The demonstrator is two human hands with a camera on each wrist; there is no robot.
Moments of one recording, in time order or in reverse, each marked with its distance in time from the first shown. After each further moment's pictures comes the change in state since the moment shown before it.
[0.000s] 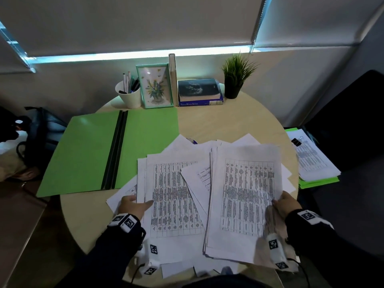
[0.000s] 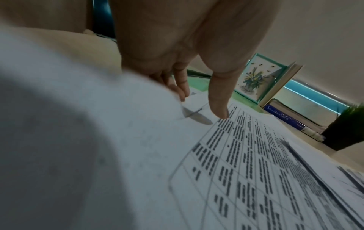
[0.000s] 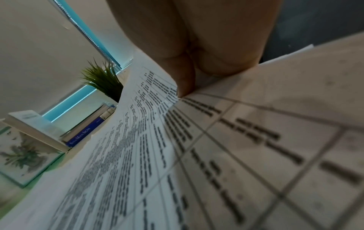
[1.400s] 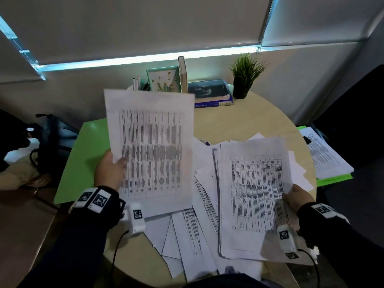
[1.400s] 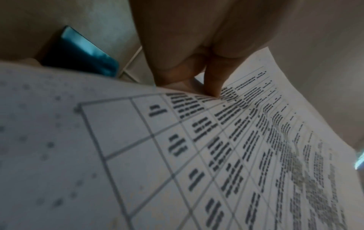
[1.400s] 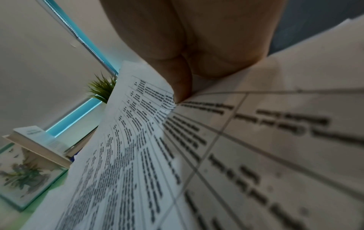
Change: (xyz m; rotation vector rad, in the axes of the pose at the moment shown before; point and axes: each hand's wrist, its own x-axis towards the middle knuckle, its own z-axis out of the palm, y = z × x) left_hand -0.009 0.079 -0.117 -0.228 0.228 0.476; right_hand -0.023 -0.037 0.007 -0.048 0.068 -0.031
